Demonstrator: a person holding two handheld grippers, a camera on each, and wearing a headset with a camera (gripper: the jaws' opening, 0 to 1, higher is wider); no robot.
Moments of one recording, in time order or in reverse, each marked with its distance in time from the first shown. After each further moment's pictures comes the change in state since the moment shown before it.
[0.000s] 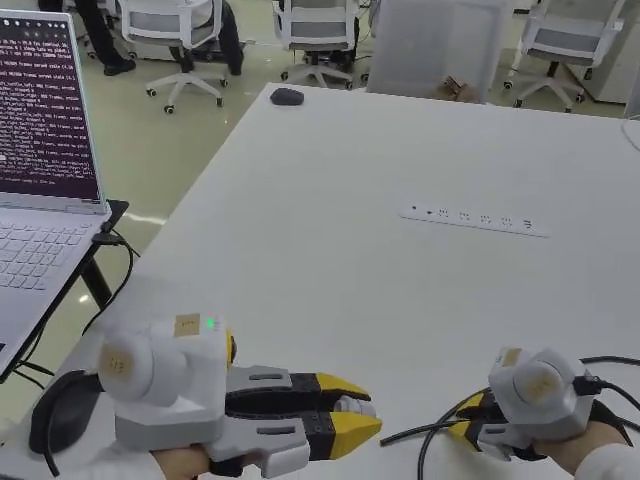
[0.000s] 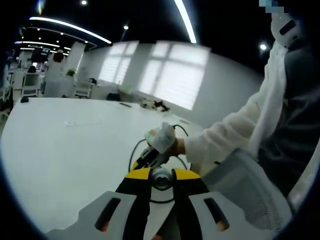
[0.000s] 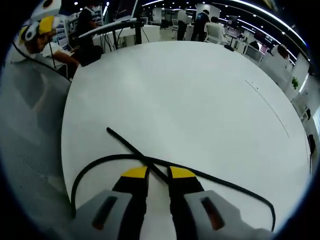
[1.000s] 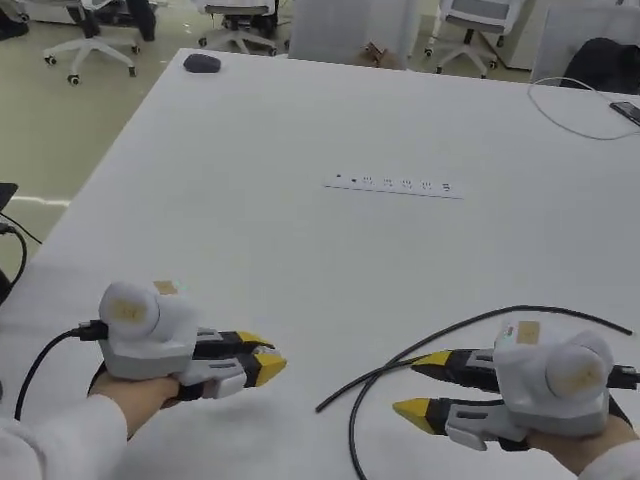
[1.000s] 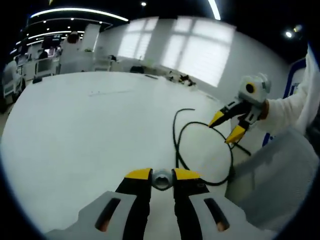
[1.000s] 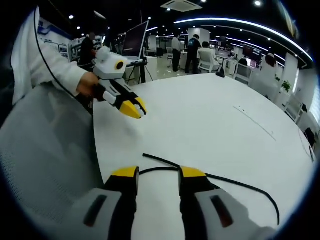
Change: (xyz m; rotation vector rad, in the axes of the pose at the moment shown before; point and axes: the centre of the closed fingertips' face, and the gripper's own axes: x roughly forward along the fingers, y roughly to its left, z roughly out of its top) left arm 0.051 0.123 -0.075 -0.037 0.213 0.185; right arm -0.094 0.043 0.030 0.050 -0.262 -0.007
